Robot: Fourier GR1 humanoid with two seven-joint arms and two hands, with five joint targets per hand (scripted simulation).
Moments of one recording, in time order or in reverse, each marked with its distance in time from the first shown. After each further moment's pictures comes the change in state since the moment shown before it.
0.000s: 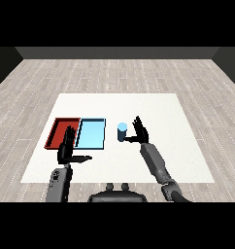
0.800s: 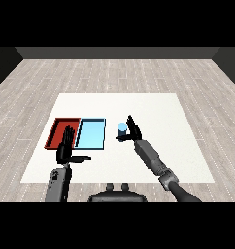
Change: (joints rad) left arm 0.005 0.003 0.008 -0.011 0.013 -0.005 0.003; right arm -0.190 0.001 0.185 0.279 -0.138 -0.093 -0.097
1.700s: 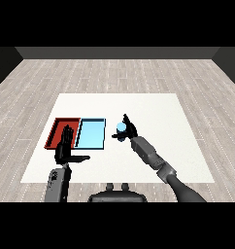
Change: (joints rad) left arm -0.001 -0.002 0.009 -0.021 0.026 -0.005 0.022; right arm -0.151 0.000 0.253 0.167 -0.273 -0.036 -0.024
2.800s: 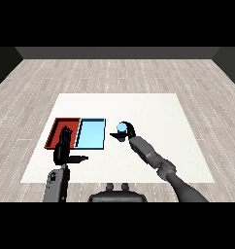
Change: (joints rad) left arm 0.010 0.006 0.022 0.011 0.019 -0.012 -0.018; right arm -0.052 -0.008 0.276 0.040 -0.014 -0.349 0.139
